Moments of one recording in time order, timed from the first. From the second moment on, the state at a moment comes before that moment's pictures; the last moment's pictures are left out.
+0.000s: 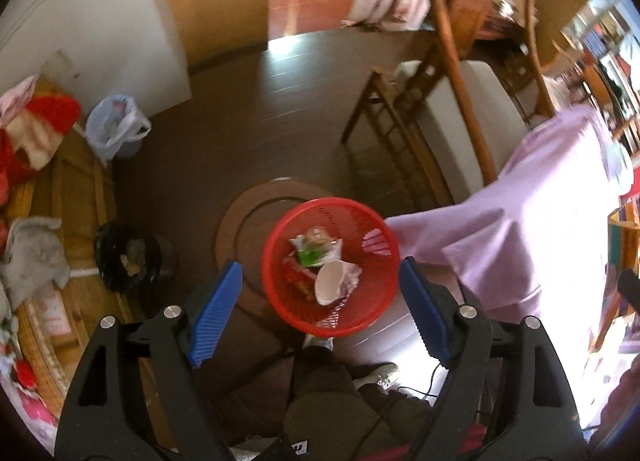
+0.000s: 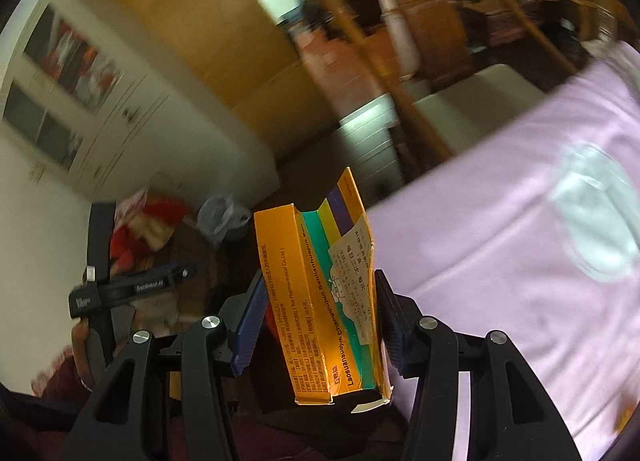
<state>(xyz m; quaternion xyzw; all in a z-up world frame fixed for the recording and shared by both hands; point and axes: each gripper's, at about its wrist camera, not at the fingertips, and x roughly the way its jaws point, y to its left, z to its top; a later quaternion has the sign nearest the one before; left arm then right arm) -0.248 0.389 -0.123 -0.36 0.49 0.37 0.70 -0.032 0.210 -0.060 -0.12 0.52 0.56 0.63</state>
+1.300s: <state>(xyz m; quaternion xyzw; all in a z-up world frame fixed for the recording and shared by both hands) -0.051 0.316 -0.099 -0.20 0.53 0.15 0.81 0.038 0.030 -0.035 0.06 0.50 0.36 0.79</state>
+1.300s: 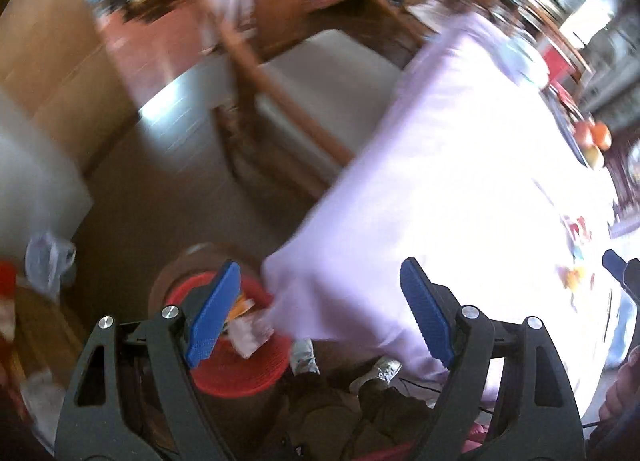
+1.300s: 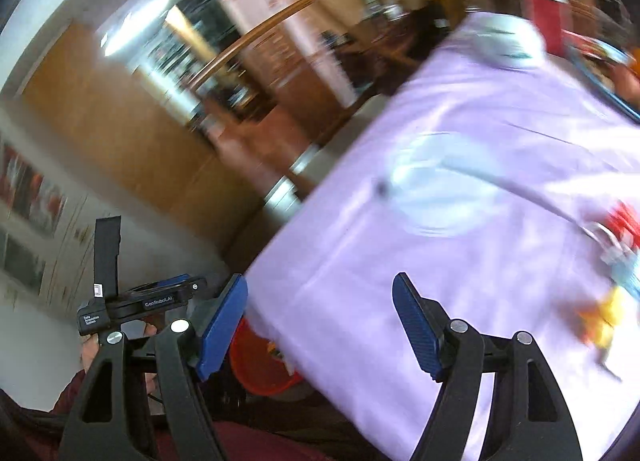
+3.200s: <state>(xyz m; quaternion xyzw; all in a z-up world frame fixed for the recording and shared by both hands) 0.096 0.055 -0.131 -0.06 0.59 0.03 0.81 0.087 -0.281 -0.096 0.15 0.51 0.15 0.84</state>
